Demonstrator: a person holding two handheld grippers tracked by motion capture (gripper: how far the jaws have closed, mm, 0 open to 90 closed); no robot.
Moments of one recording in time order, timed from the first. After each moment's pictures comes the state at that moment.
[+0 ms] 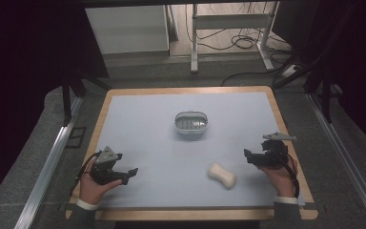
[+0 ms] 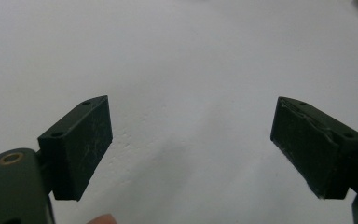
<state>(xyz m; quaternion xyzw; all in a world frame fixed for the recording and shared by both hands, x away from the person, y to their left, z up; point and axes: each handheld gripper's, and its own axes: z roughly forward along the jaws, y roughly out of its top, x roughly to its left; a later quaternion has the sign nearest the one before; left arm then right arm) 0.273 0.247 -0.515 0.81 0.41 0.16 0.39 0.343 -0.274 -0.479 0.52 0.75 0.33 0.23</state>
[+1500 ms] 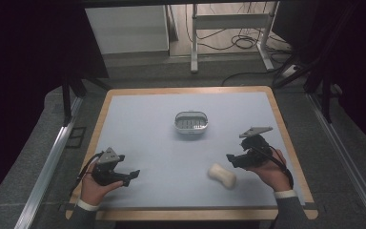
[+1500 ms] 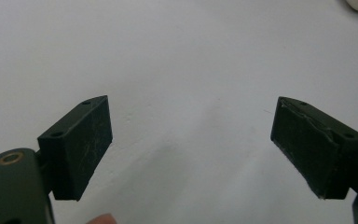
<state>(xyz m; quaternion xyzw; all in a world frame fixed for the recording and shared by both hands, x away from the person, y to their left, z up) 0.273 0.241 -0.517 0.81 0.40 0.14 0.40 0.334 -0.214 -0.439 0.40 0.85 0.29 0.16</state>
